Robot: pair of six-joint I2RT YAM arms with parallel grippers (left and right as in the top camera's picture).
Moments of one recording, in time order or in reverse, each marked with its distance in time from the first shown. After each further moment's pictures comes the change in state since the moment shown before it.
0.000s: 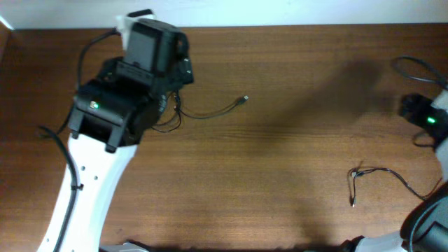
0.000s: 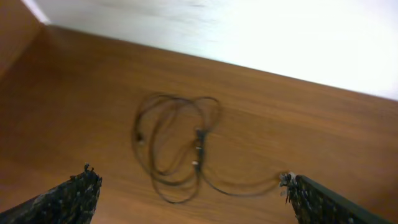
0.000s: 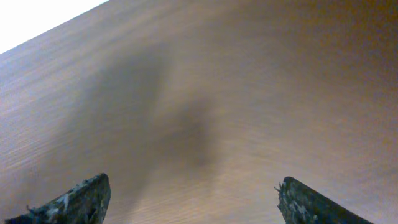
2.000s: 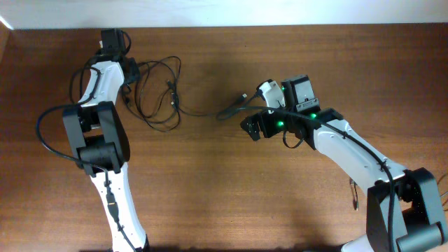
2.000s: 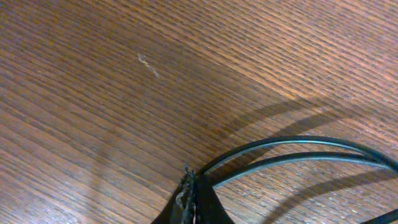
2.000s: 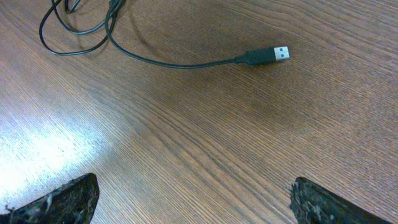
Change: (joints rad) left arm 0.539 0.918 -0.009 0.607 0.285 0.222; right arm 0.961 0.000 0.004 -0.164 -0.024 0.021
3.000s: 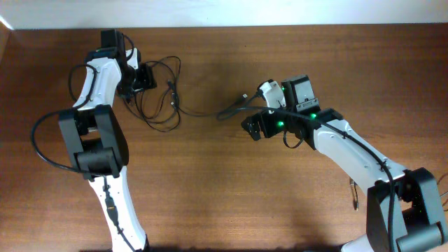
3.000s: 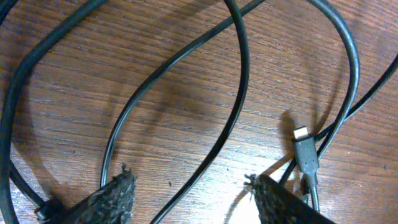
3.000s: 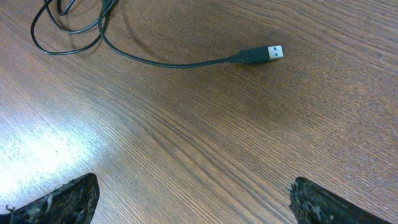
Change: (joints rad) left arm -0.004 -0.068 0.002 -0.281 0.401 0.113; right arm 0.000 0.000 0.000 -0.004 0.020 -0.001
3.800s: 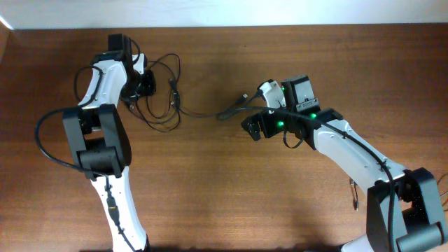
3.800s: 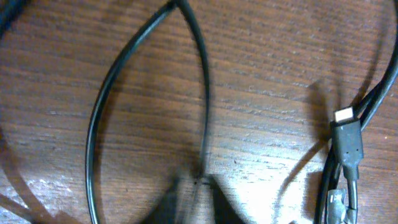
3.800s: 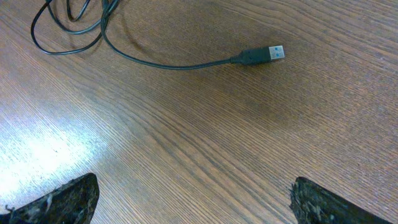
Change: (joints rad) left arm -0.024 0.000 -0.045 0.008 -0.050 0.061; right arm 0.000 0.000 0.000 0.000 0.000 0.000
